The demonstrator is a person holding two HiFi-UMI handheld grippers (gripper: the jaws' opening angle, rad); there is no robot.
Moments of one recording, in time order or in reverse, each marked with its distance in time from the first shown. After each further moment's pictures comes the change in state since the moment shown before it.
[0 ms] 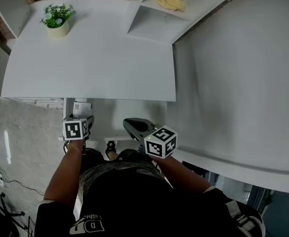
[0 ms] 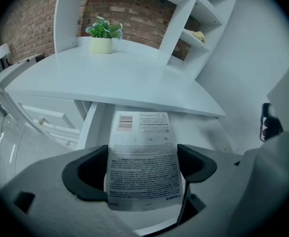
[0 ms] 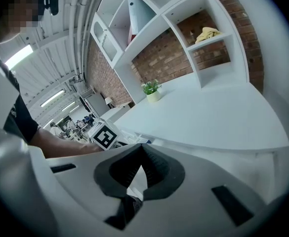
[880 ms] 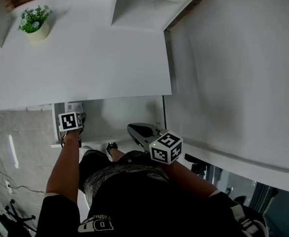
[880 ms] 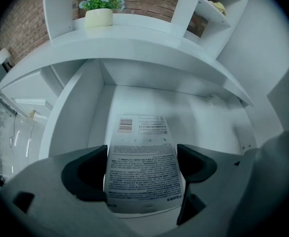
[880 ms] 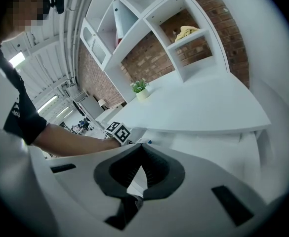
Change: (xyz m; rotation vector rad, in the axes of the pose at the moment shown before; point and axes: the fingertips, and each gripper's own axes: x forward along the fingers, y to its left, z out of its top) left arm 0.084 0.029 -0.023 -0.032 0.186 0.137; right arm -0.039 -0.047 -0.035 0.094 0.007 -0.049
